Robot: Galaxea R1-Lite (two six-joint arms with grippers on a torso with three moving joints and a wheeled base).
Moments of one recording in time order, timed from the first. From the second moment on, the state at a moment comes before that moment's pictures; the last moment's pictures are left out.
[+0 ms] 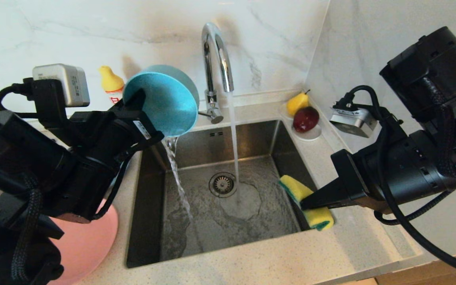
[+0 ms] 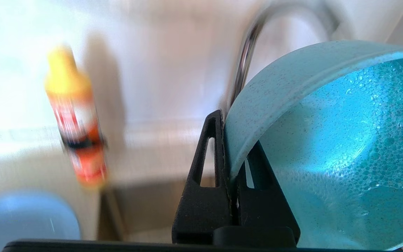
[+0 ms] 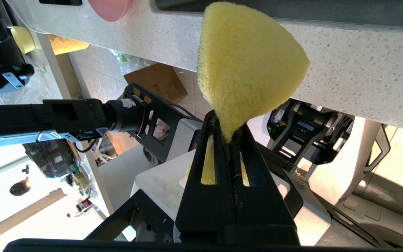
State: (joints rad) left arm -0.52 1.63 -0.62 -1.50 0.36 0.15; right arm 0.66 1.59 -1.56 0.74 0.34 0.61
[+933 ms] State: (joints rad) left arm -0.50 1.55 -0.61 -1.30 0.35 0.17; right arm 0.66 1.57 -1.55 0.74 0.34 0.61
